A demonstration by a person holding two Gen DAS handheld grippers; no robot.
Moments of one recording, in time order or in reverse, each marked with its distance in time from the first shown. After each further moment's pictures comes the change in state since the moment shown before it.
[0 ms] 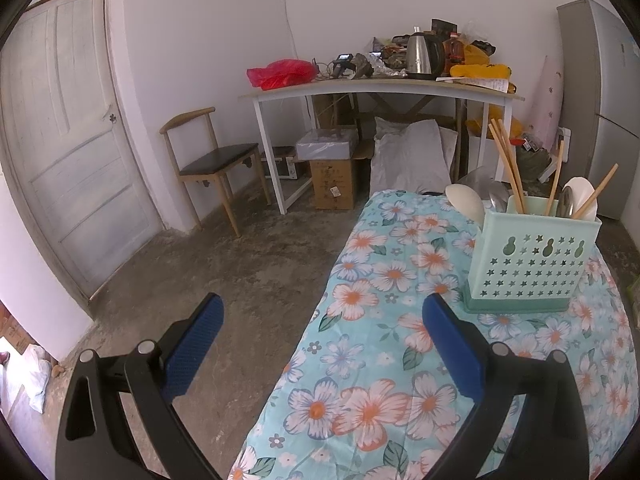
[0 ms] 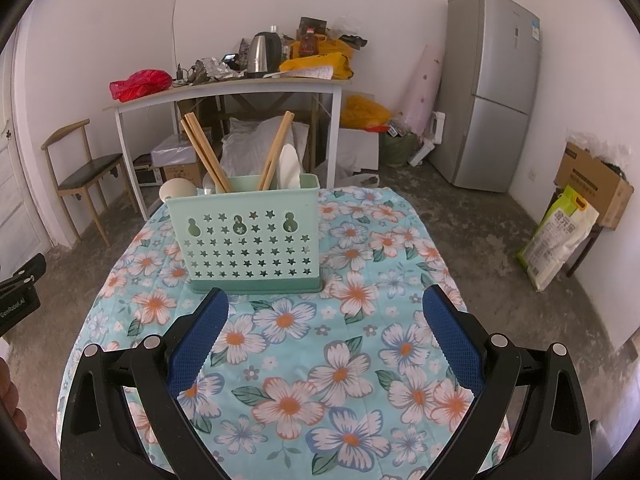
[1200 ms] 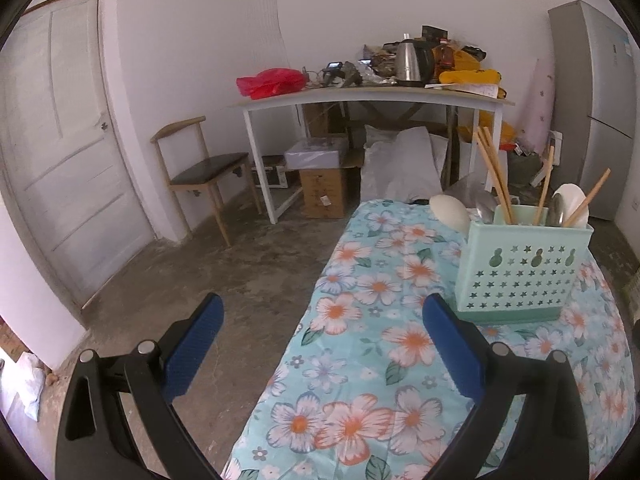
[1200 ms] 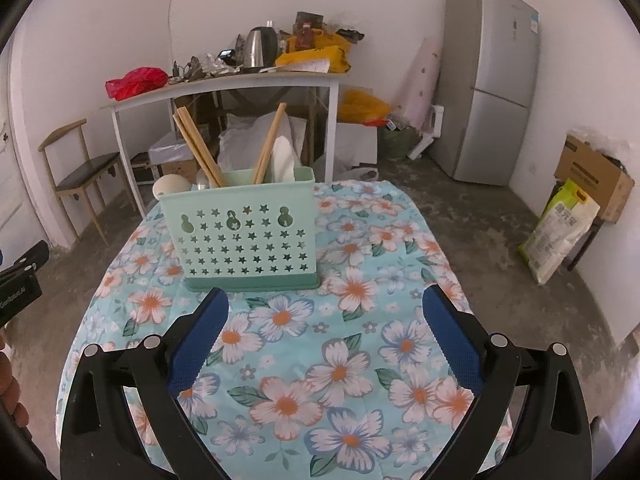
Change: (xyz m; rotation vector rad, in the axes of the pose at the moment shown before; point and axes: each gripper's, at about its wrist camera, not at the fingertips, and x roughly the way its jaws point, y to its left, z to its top) left arm 0.003 -0.012 0.007 0.012 -0.032 -0.023; right arm 0.006 -0.002 -0.002 0.005 0.010 -0.002
